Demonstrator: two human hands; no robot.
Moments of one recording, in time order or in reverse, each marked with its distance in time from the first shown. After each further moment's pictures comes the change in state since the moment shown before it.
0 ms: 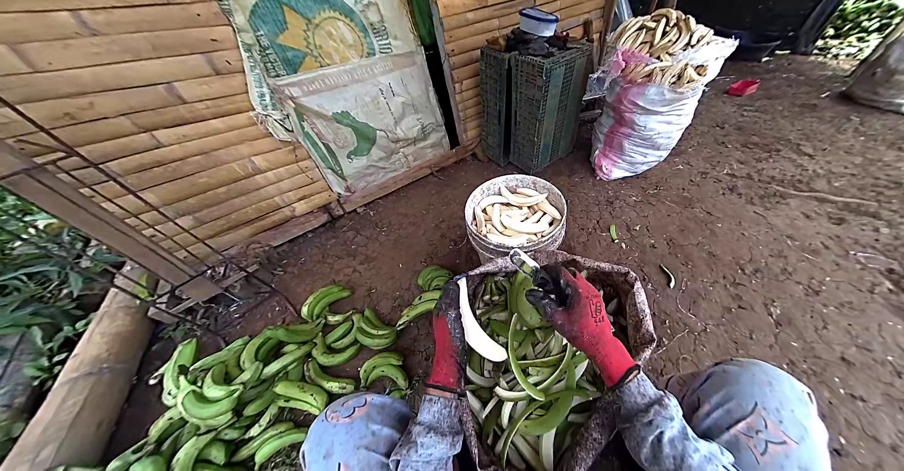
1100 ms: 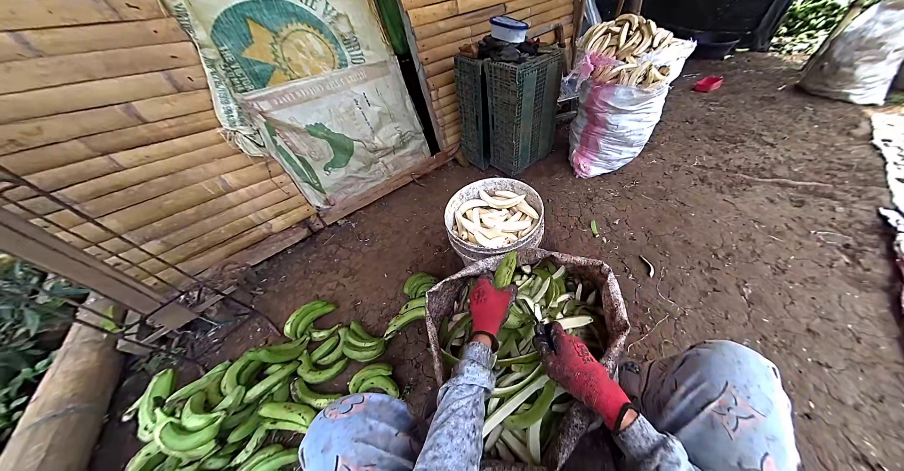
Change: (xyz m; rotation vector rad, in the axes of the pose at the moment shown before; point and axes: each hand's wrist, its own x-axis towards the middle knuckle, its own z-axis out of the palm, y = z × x) left_hand 0.023 -0.024 0.088 0.976 -0.303 -0.117; right_hand -0.060 -0.002 -0.010 0.015 -0.495 0.554
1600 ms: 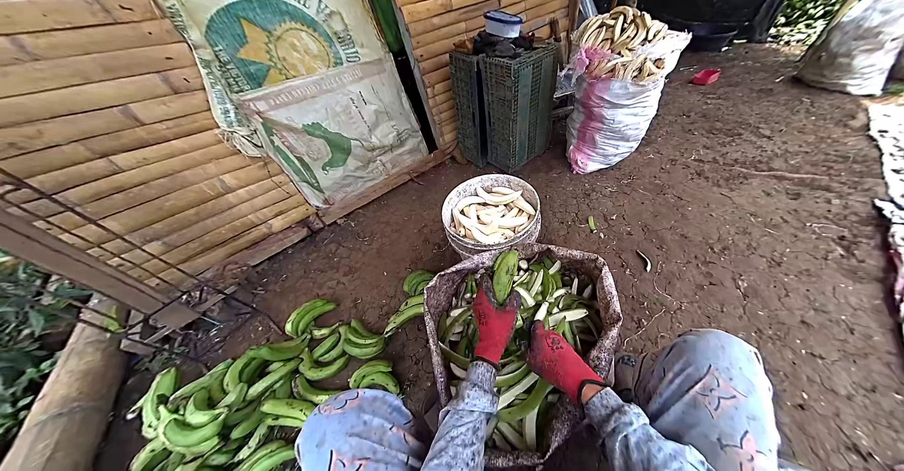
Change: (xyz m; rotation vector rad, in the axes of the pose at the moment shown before) left_hand -0.048 -0.017 0.019 -0.386 0.303 0.320; right_hand 0.023 -0.003 0.028 -0.197 -0.072 0.043
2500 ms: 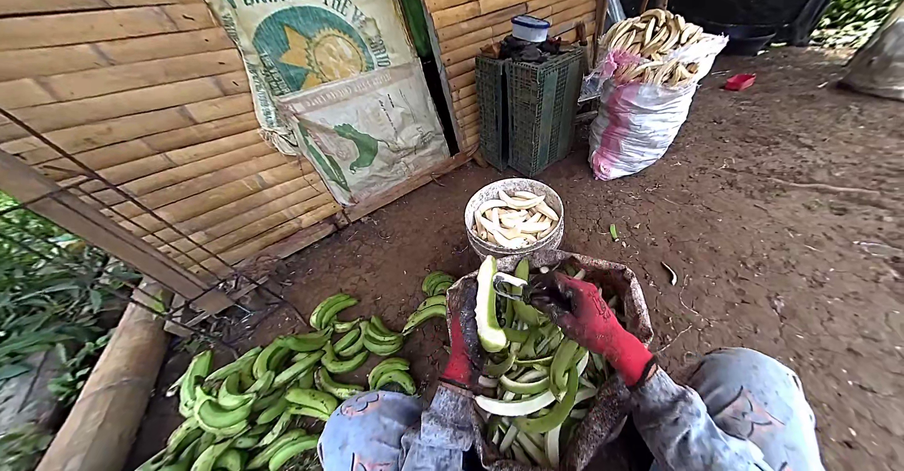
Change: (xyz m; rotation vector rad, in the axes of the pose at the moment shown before) left_hand 0.012 -0.013 -0.068 -0.725 -0.007 -0.270; right_hand 0.004 -0.004 -0.069 0.195 0.379 -0.708
